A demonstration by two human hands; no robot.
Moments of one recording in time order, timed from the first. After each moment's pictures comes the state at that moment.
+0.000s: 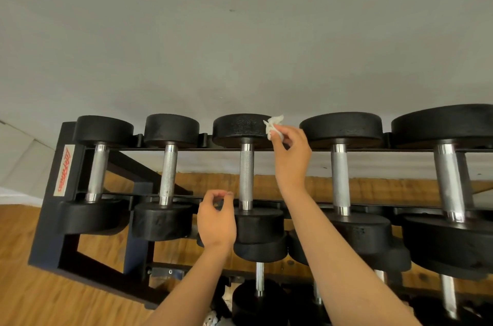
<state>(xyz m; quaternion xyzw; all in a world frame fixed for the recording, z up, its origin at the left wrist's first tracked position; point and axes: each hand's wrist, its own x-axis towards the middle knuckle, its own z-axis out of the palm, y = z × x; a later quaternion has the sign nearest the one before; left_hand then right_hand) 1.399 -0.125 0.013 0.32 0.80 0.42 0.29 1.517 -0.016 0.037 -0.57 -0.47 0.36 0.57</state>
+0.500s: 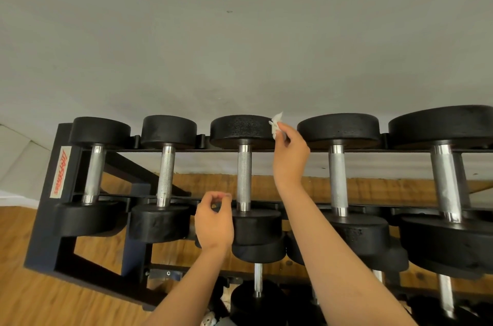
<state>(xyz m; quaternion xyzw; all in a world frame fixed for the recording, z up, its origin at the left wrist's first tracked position) 1.400 -0.126 0.016 0.32 0.79 0.43 0.29 1.516 -0.009 0.039 -0.61 -0.43 0.37 0.55</state>
